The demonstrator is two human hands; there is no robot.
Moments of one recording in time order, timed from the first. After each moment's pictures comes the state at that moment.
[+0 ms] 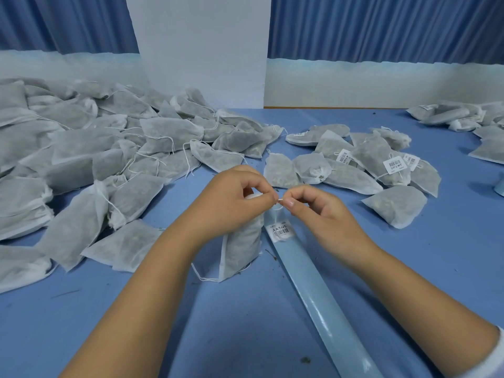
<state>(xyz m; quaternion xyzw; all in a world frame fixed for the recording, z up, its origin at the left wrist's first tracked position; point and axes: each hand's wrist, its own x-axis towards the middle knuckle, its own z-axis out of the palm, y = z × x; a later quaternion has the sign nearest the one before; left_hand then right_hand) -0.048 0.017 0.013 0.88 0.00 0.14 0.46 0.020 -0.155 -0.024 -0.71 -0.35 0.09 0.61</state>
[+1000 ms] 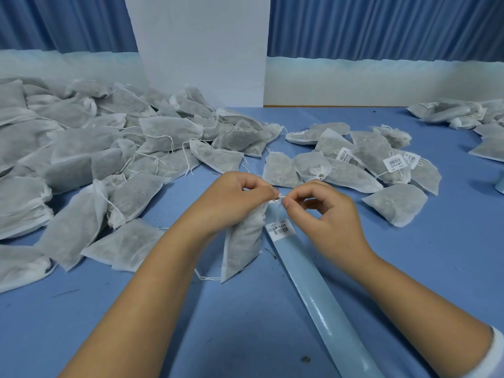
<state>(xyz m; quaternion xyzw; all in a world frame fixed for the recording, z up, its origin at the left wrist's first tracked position) -0.043 0.013 0.011 0.82 0.10 0.06 0.56 0.014 -0.152 -0.030 -0.73 -0.34 -0.08 0.59</state>
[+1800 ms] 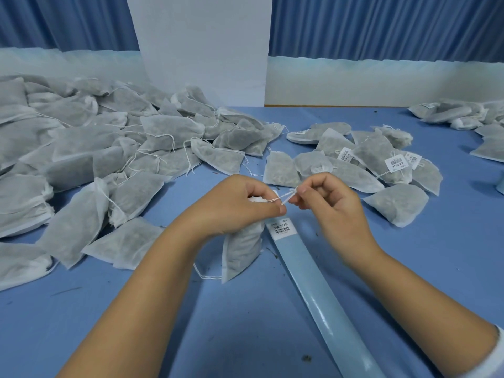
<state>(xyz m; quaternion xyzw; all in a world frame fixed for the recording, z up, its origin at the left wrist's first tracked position) -0.046 0.017 0.011 0.87 0.03 0.02 0.49 0.019 -0.154 -0.024 -0.66 -0.29 0.00 0.69</state>
